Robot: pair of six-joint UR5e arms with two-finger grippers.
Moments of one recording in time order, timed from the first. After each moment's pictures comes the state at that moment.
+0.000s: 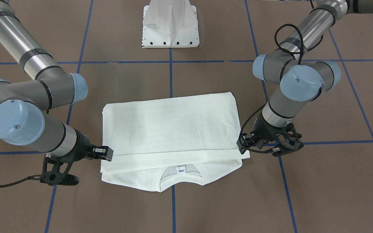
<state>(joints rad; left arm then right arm) -0.88 -2.20 -1.39 -1.98 -2.04 -1.29 0.96 -0.81 1.23 -1.31 2.33 1.04</state>
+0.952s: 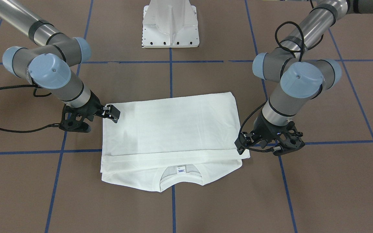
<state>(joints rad) -0.88 -2.20 -1.41 -1.98 -2.03 -1.29 0.73 -1.12 1.60 -1.30 2.13 1.22</state>
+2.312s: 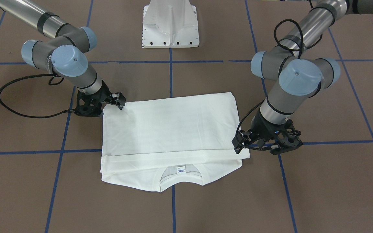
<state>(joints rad) -0.88 -2.21 -1.41 -1.98 -2.03 -1.29 0.64 -1.18 1.65 -1.30 2.09 1.24</state>
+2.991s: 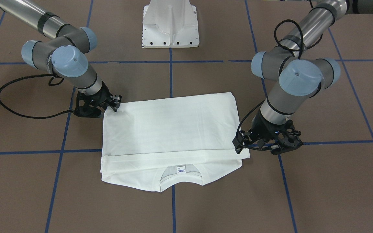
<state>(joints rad) -0.88 -2.21 -1.41 -1.98 -2.03 -1.29 0.64 -1.18 1.64 -1.31 2.08 1.24</state>
